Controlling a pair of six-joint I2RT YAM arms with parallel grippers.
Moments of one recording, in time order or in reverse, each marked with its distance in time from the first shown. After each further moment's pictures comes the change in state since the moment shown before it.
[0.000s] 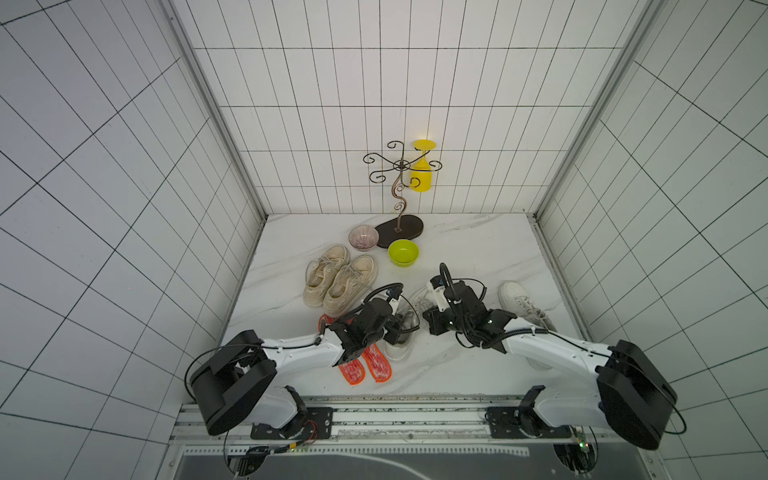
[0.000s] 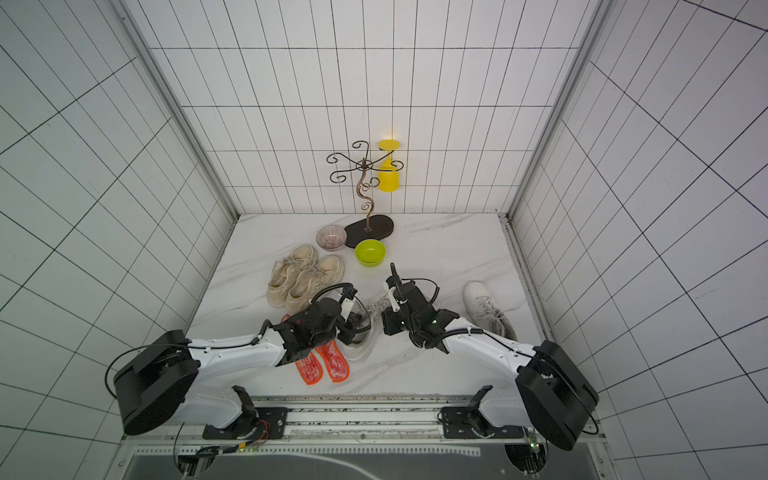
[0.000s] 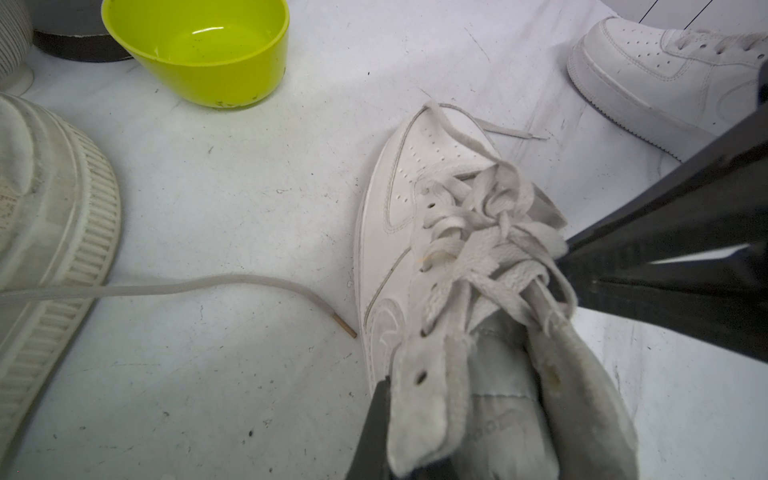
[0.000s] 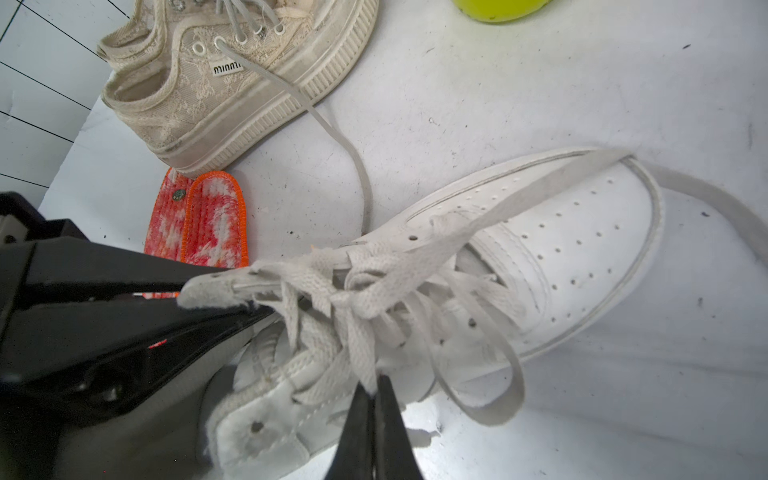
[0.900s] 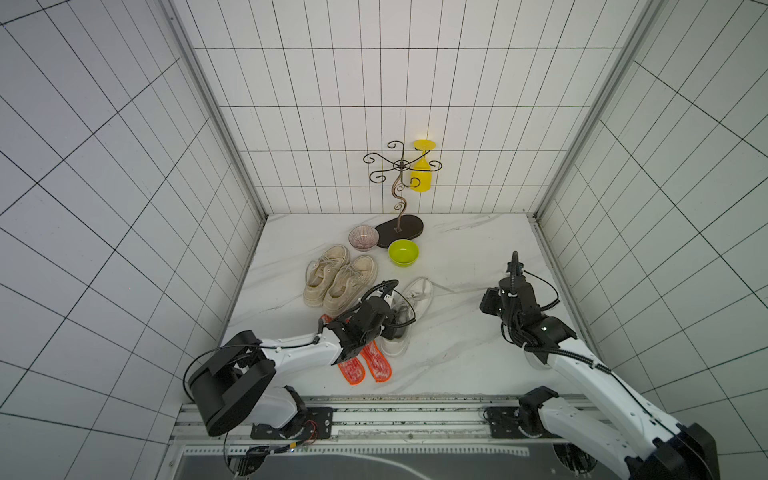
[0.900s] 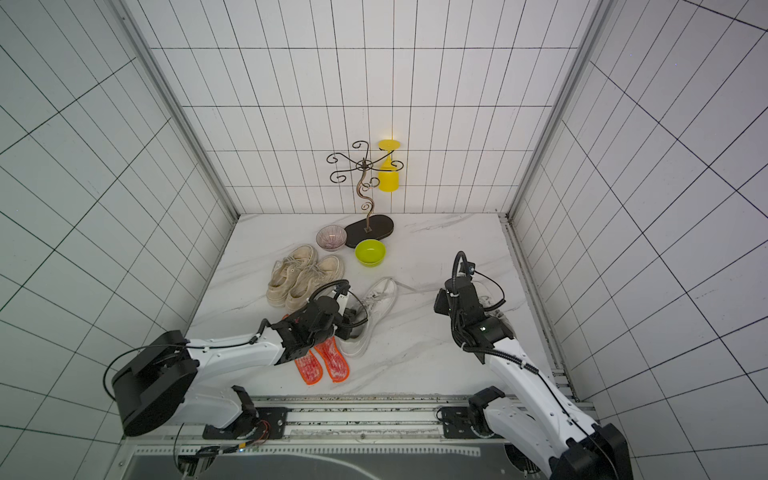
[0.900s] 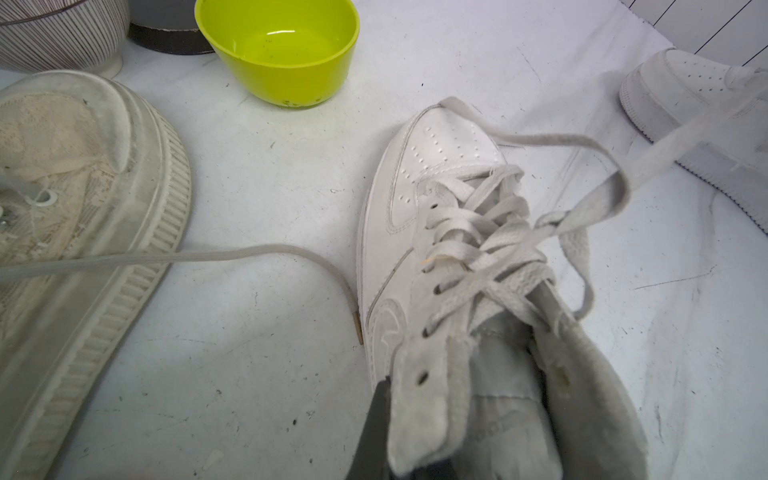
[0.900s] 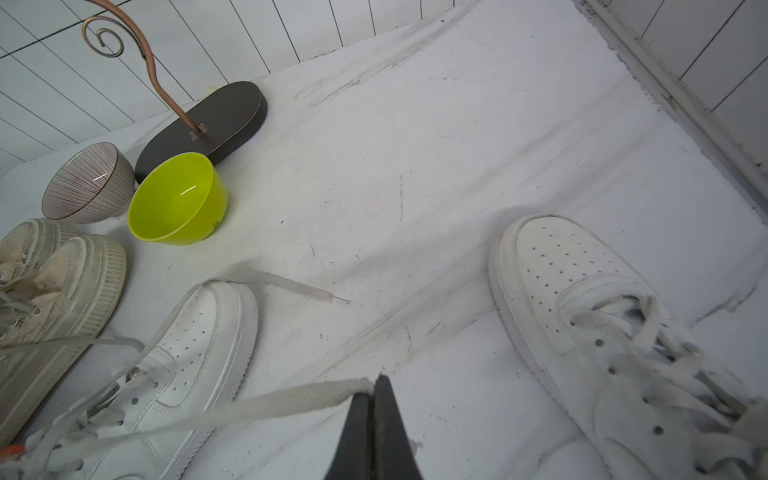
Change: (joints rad) left arm 0.028 -0.006 -0.004 -0.008 -0.070 -0.056; right arm -0.360 -0.385 -0.045 -0.236 0.380 0.108
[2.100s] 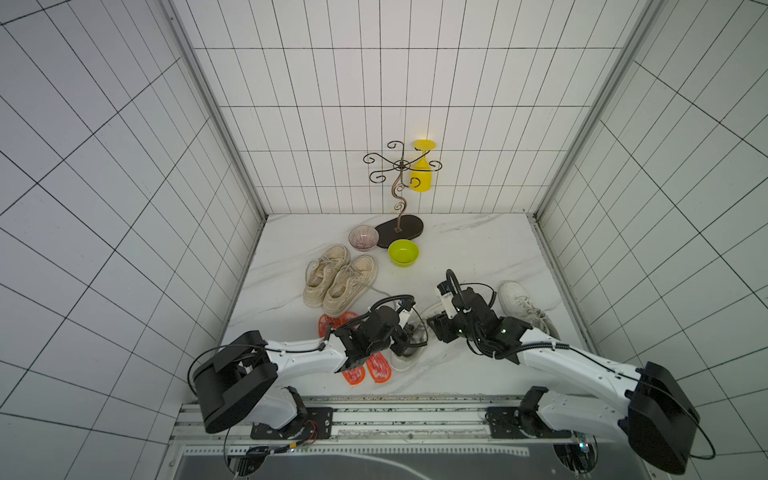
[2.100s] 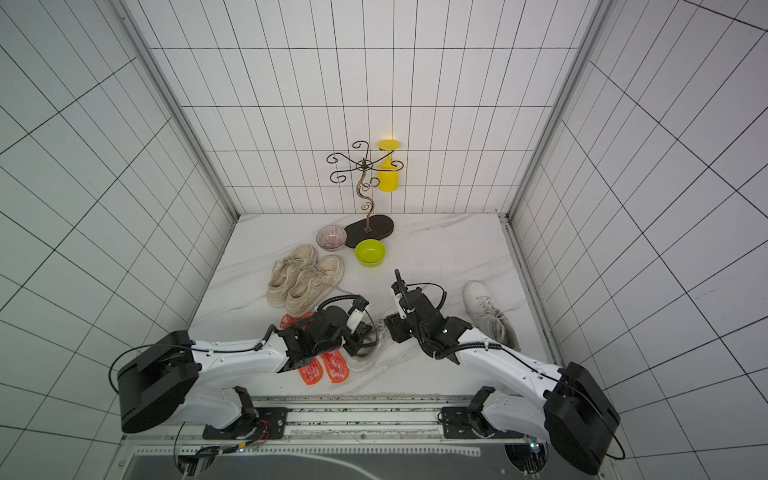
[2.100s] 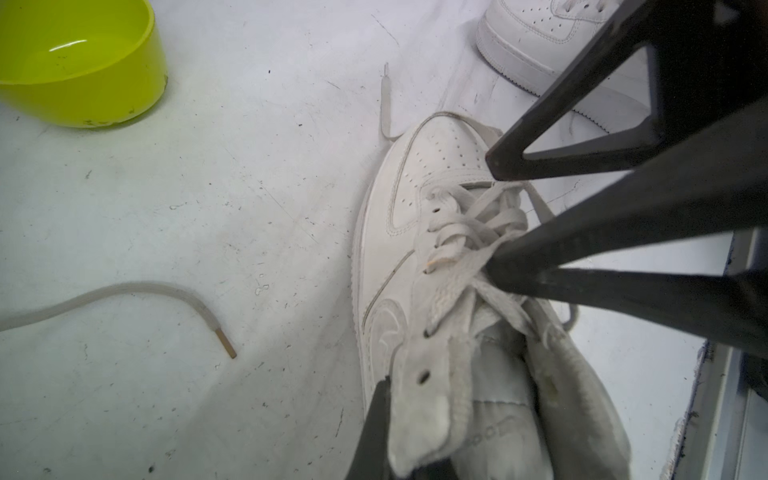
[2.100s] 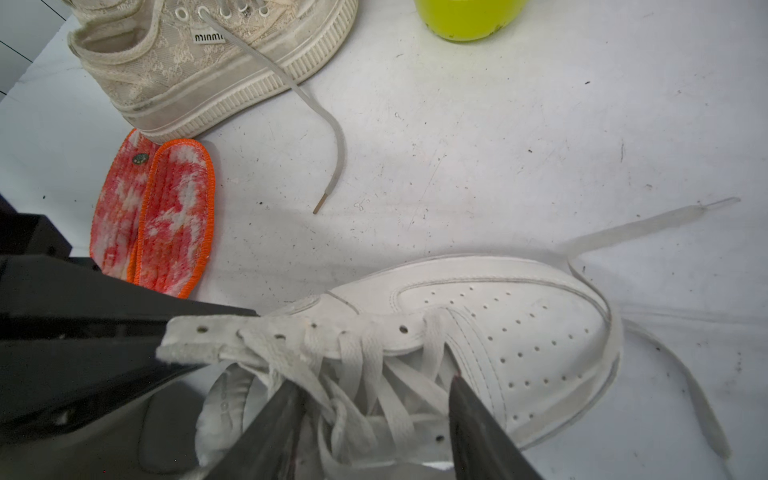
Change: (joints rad) left arm -0.127 0.013 -0.002 0.046 0.144 0.114; right arm 0.399 0.236 0.003 0.116 -0.264 -0.208
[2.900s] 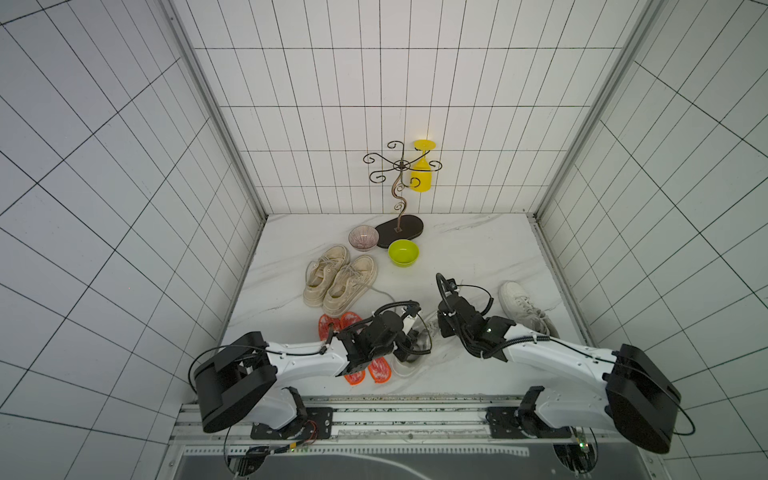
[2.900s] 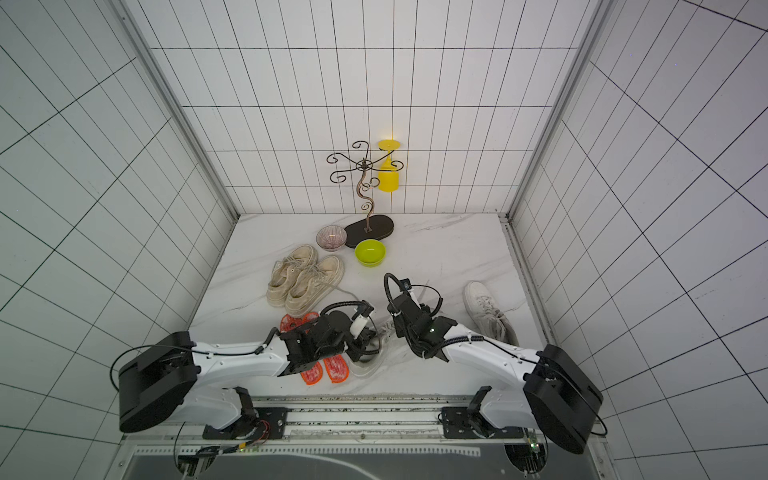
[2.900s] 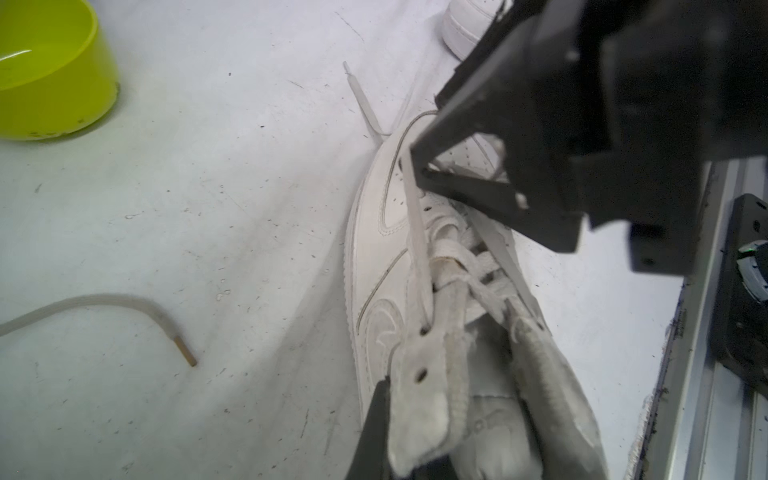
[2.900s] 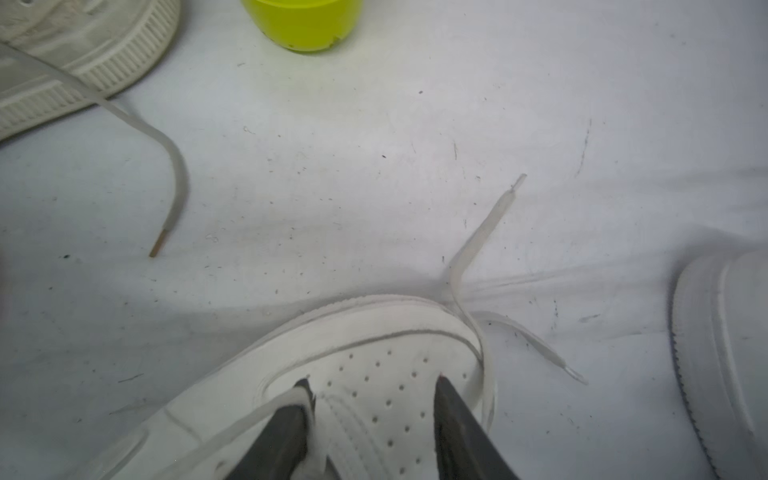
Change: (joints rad) left arm -0.069 -0.002 0.001 -0.001 0.000 0.013; right arm 0.016 0.122 0.019 -0.028 0.409 0.125
